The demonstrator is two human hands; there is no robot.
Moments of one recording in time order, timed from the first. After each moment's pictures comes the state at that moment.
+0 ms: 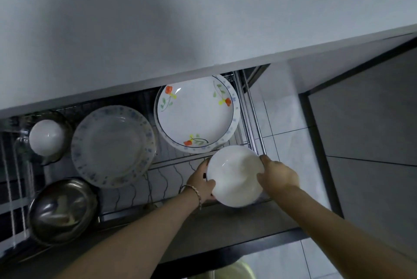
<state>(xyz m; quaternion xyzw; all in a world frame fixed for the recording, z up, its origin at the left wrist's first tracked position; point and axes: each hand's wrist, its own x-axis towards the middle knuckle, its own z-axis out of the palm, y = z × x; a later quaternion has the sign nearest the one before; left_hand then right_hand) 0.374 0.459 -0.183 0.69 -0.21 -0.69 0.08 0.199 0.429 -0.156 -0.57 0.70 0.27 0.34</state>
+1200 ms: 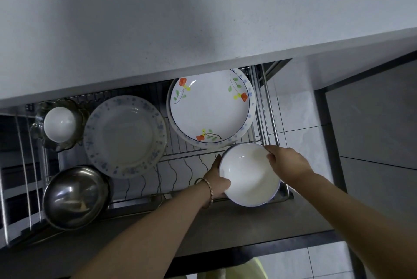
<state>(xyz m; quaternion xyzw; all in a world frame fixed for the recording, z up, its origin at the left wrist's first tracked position) 0.374 0.455 -0.201 0.65 -0.22 -0.72 0.01 0.198 0.401 -0.169 -0.65 0.64 0.23 0.35</state>
